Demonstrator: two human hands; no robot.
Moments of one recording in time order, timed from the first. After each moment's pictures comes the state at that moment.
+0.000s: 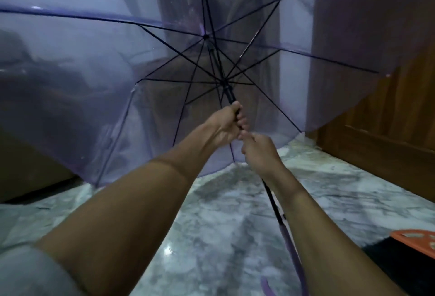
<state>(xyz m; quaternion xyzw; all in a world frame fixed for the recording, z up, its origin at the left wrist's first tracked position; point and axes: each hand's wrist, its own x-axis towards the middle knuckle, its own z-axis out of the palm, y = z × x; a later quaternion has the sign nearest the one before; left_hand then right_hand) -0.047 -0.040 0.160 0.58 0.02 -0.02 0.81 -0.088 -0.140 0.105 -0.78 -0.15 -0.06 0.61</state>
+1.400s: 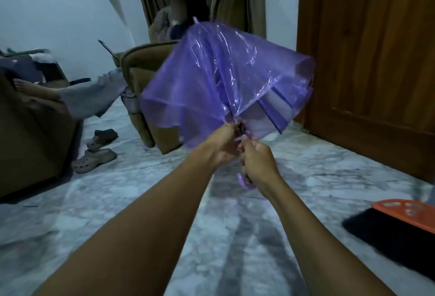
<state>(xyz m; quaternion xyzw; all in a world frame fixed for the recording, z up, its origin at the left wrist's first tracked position) -0.074 -0.056 0.094 0.57 0.07 -0.07 0.82 -0.112 -0.145 0.057 -0.68 -0.04 -0.02 0.73</state>
